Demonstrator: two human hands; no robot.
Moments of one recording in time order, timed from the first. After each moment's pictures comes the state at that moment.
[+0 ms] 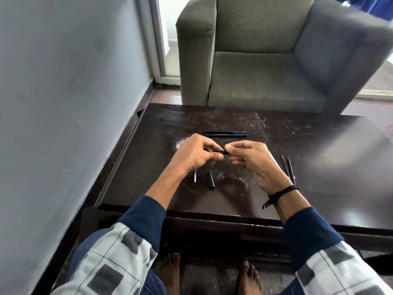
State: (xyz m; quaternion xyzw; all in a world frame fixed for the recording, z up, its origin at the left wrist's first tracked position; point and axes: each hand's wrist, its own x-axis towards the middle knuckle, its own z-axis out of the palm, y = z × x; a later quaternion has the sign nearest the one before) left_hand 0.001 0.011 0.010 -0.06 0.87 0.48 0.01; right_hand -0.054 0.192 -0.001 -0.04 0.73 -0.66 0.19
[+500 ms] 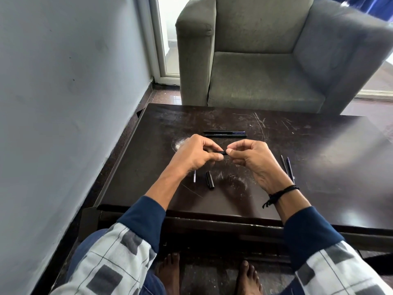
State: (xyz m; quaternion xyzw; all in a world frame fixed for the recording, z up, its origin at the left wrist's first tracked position) left_hand 0.000 0.012 0.009 -0.06 0.87 0.49 0.01; right_hand -0.055 0.194 0.000 -0.06 0.73 -0.65 0.18
